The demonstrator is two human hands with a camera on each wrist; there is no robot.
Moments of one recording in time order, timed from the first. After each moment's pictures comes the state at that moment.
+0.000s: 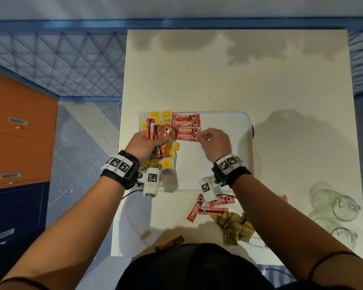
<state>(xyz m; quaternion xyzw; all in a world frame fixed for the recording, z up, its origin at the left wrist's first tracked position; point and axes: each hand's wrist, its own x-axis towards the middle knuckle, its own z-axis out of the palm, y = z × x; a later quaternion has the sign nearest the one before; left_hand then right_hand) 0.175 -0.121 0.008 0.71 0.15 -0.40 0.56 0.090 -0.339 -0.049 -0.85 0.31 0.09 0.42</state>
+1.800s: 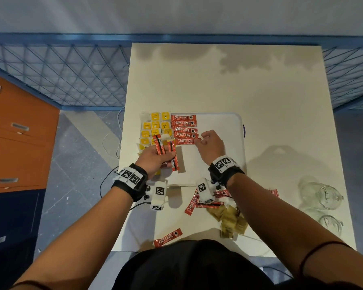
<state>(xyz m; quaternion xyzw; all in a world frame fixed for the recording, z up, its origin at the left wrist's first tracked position) 0.110 -0.117 0.009 0.68 0.11 -0.42 0.59 0.064 -0.325 -0.041 -0.81 0.36 0.09 0.45</state>
